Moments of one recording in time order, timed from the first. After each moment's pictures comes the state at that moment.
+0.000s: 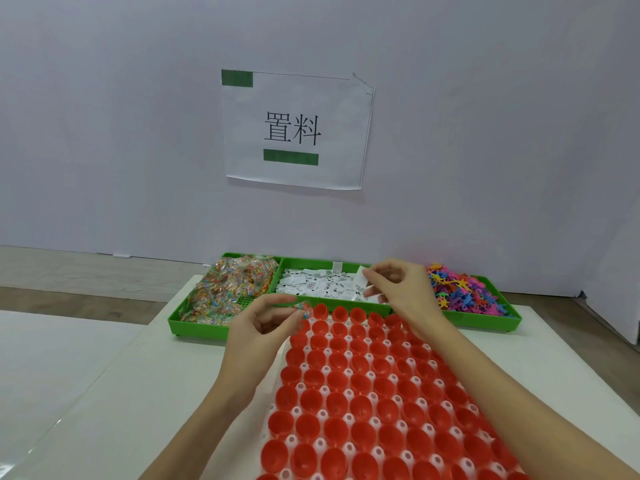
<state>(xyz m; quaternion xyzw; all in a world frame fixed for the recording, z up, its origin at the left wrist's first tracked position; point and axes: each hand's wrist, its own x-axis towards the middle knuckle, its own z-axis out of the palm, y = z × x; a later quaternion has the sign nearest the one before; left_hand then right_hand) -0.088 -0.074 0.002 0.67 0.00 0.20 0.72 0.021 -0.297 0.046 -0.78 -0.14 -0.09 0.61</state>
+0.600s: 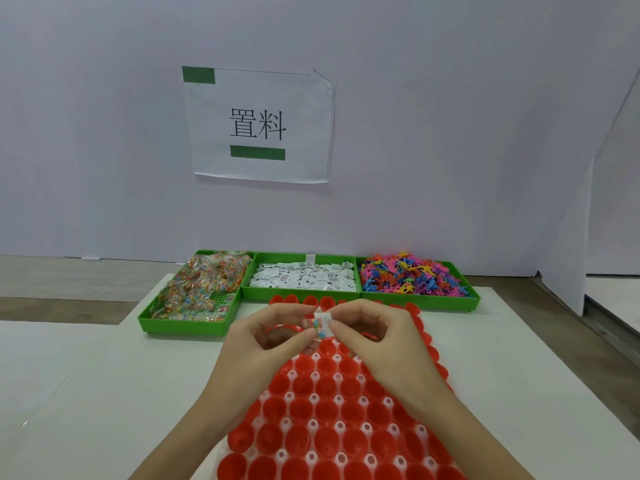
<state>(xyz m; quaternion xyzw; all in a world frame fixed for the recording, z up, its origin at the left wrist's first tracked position) -0.136 -0.123 0.029 0.69 -0.09 0.11 0.71 -0.109 -0.318 0.044 -0.77 -0.23 -0.07 0.59</state>
